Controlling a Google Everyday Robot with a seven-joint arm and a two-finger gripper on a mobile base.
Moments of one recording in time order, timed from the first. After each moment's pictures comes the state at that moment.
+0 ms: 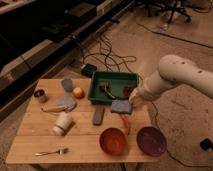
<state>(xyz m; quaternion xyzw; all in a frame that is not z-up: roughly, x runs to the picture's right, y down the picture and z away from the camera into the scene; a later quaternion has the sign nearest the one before) 0.132 0.058 0.677 -0.33 0.09 0.79 0.51</state>
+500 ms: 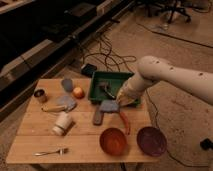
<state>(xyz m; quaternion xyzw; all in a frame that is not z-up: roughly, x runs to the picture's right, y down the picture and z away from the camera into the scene) 0.065 0.061 0.723 -0.35 0.11 0.76 0.53</state>
